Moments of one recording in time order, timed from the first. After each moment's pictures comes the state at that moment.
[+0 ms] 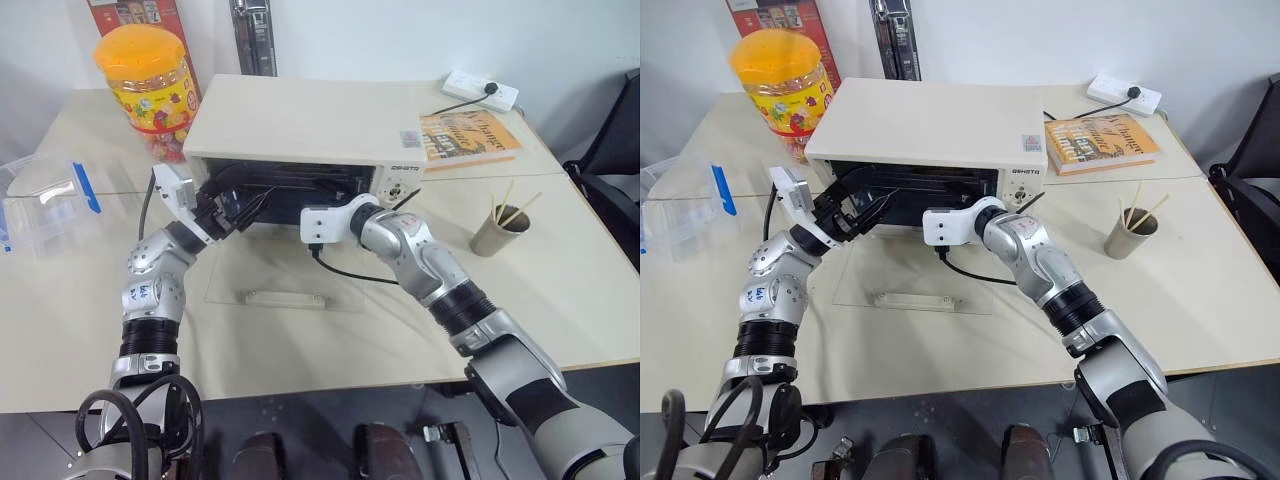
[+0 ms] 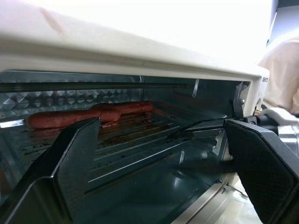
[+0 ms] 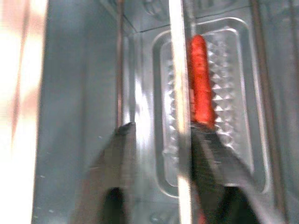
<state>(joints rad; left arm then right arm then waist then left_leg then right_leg) -0.69 0.36 0.24 0.44 -0.51 0.01 -0.89 -0.96 -0.29 0.48 0.42 -0.73 -0.04 0.35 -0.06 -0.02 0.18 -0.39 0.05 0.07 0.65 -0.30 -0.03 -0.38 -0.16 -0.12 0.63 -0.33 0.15</state>
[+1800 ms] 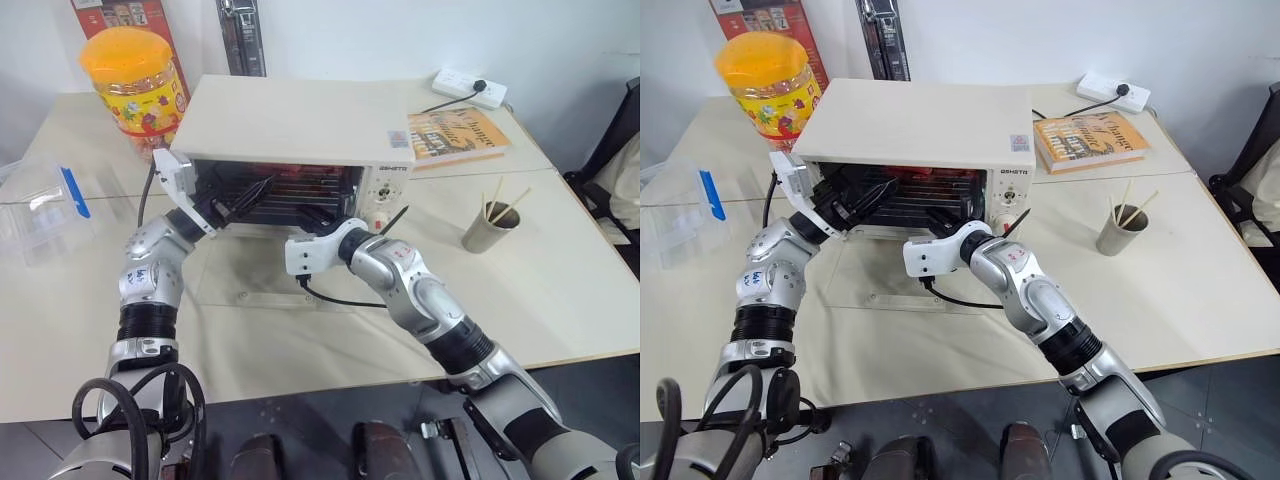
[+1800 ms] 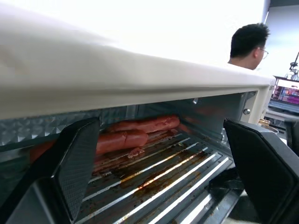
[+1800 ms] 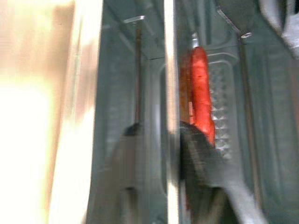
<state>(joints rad) -0.77 0.39 0.25 0.52 -0.50 0.06 -0.90 -0.78 -0.25 0.52 0.09 -0.85 0.06 0.45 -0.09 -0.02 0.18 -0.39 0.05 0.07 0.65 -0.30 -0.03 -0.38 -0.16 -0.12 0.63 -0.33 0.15</state>
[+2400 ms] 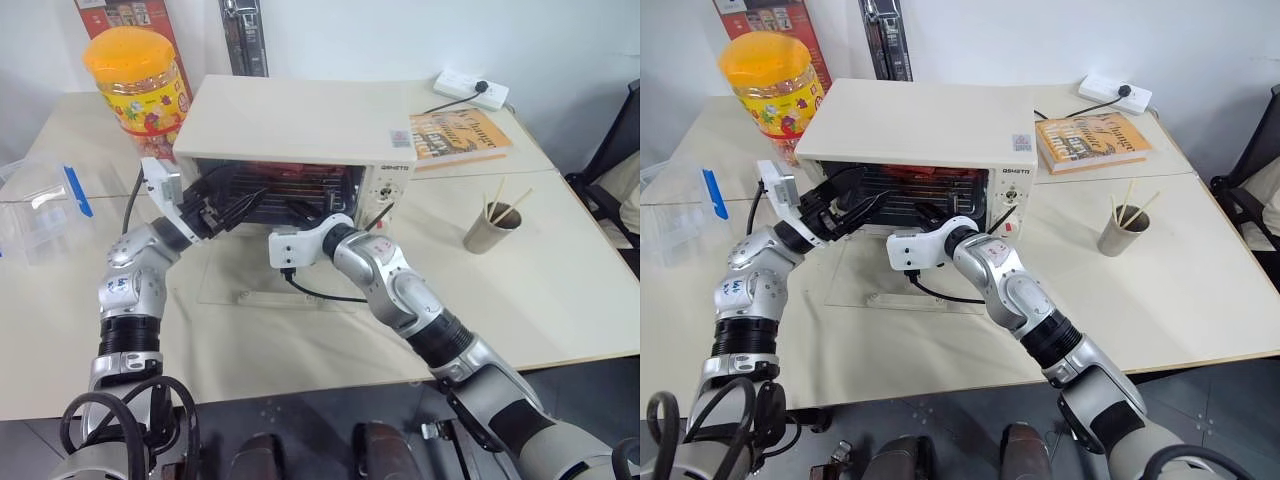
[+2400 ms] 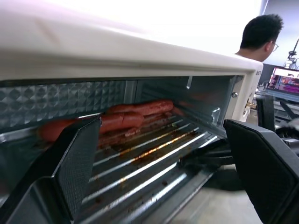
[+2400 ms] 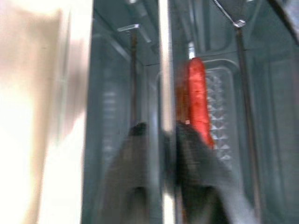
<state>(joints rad) -0.66 0.47 0.26 0.37 -0.53 0.17 -0.94 -0.83 -0.19 0.54 0.14 -0.88 0.13 0.42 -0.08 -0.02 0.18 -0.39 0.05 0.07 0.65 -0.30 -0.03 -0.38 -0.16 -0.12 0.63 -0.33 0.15</state>
